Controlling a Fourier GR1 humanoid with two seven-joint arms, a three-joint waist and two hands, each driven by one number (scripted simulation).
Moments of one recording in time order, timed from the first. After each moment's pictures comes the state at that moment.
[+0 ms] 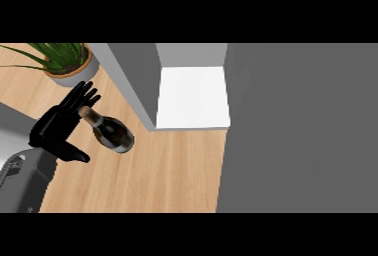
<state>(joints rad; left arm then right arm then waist) -0.43 0.34 0.23 -0.79 0.19 -0.71 -0.39 -0.09 -0.10 0.10 -2.43 -0.16 0.07 0.54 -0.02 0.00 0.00</state>
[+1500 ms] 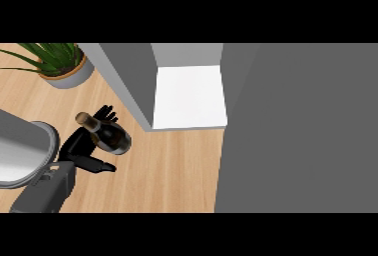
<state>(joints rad) -0.53 0.30 0.15 -0.32 0.02 -0.64 -0.71 -0.13 -0.08 0.13 -2.44 -0.15 0.07 0.56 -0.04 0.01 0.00</state>
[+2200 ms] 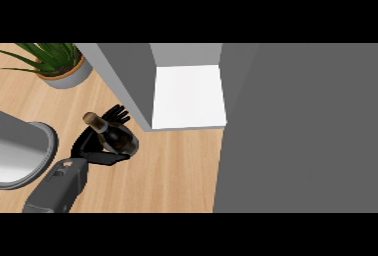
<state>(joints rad) -0.56 0.25 0.13 -0.29 0.03 -0.61 -0.76 -0.12 -0.07 0.13 -2.44 -0.15 0.07 0.57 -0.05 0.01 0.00</state>
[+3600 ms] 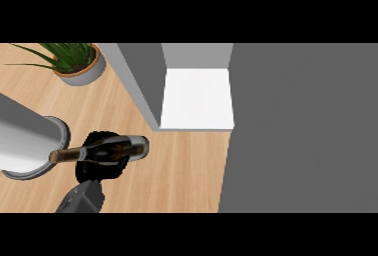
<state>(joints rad) -0.35 0.08 0.32 -0.53 0.32 -0.36 -0.80 -0.08 -0.08 0.07 -2.44 -0.15 0.11 0.56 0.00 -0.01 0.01</state>
